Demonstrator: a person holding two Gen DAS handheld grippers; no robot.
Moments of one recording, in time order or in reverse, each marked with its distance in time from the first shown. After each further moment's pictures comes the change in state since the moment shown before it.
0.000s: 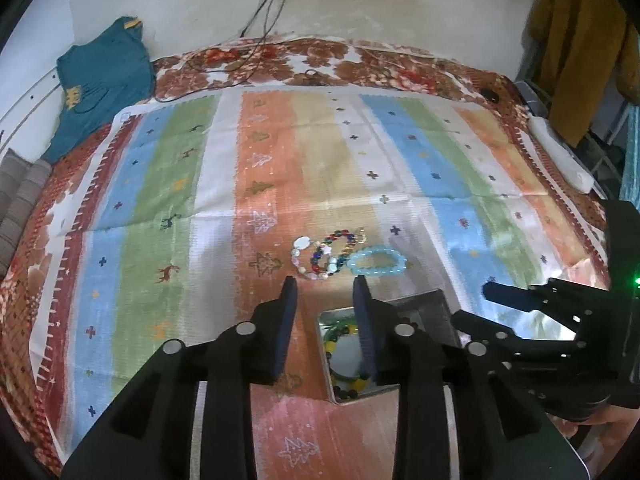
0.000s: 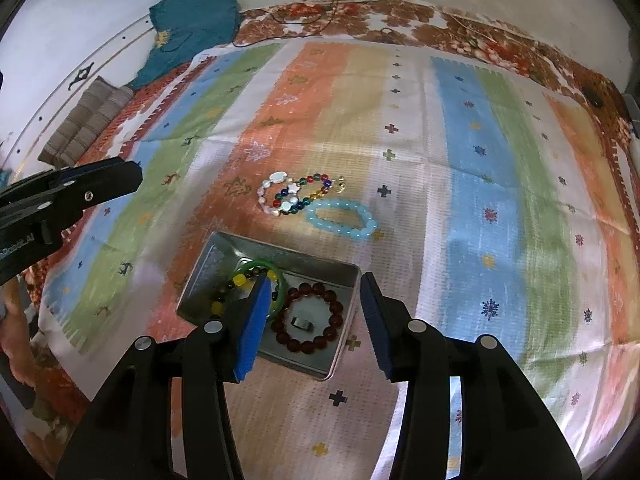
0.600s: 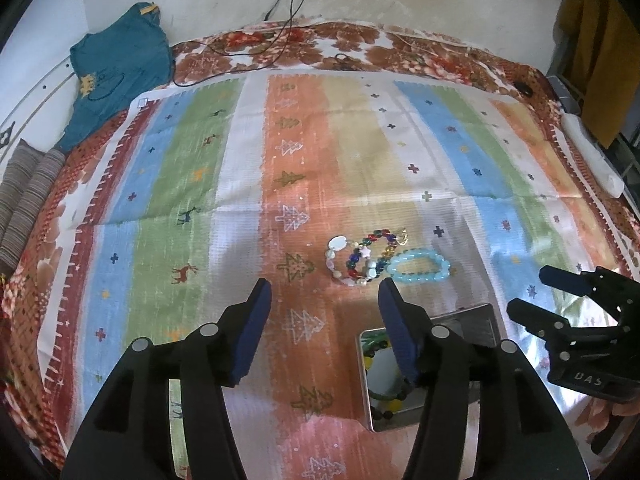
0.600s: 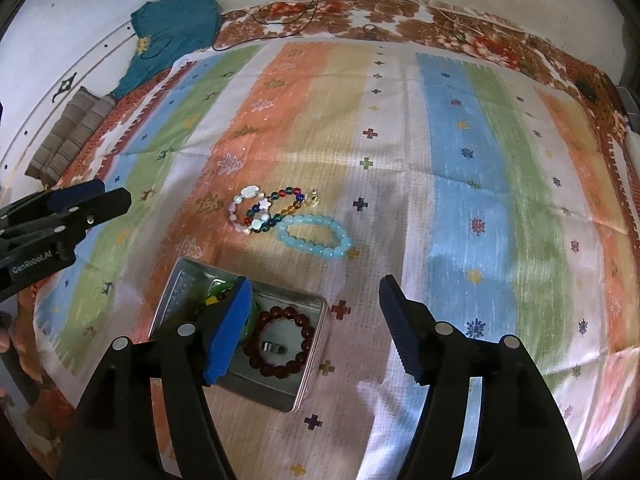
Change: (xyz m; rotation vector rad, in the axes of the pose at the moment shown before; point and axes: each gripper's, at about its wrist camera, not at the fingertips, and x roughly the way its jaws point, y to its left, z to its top) left arm 0.035 0.017 0.013 -0.024 0.048 0.087; right arm 0.015 -0.022 0.021 0.028 0.007 -0.022
